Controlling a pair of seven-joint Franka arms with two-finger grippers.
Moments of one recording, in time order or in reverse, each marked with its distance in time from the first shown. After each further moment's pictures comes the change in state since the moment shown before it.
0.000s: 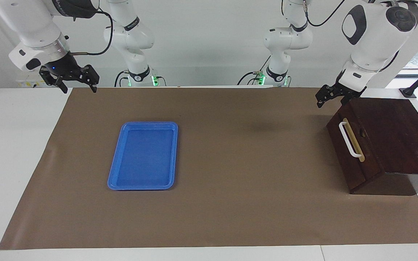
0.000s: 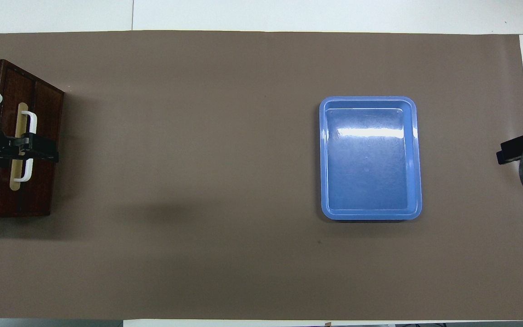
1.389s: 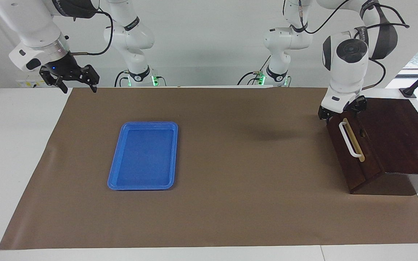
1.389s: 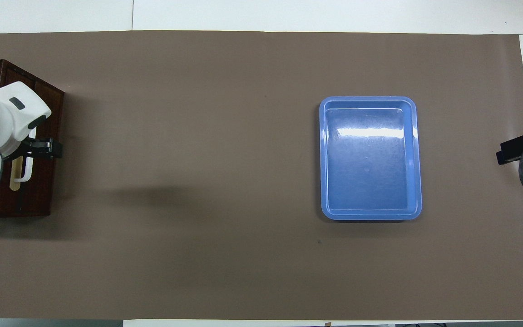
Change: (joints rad) left arm 0.000 0.054 -0.074 -0.171 0.443 0.230 -0.076; right arm 0.000 0.000 0.000 0.000 0.000 0.000 0.000
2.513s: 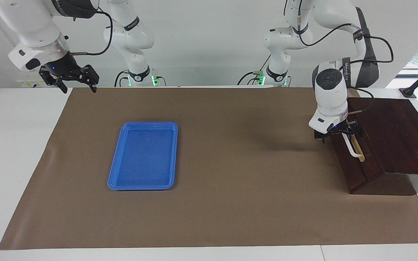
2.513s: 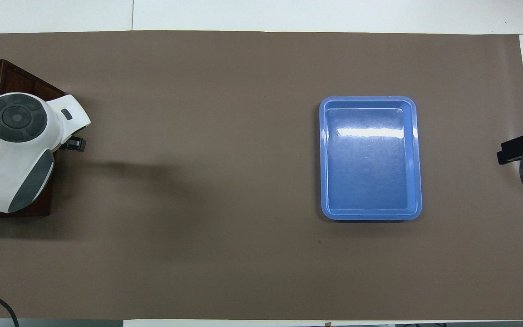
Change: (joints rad) left arm 0.015 0.096 0.016 -0.104 0.139 0.283 -0.012; right arm -0.001 0.000 -0.001 0.000 0.001 0.000 0.001
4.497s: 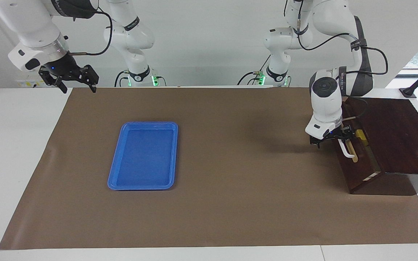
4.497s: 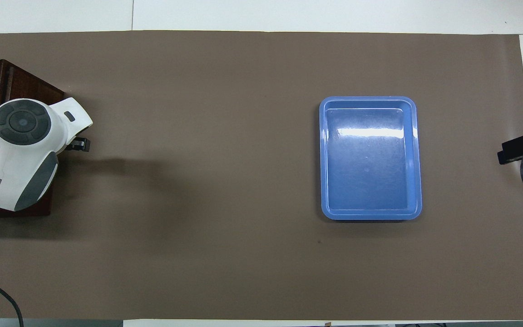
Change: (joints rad) left arm 0.019 0.038 -0.046 -0.021 0.006 0.036 -0.078; right arm 0.000 0.000 -0.002 -0.001 0.000 0.000 0.000
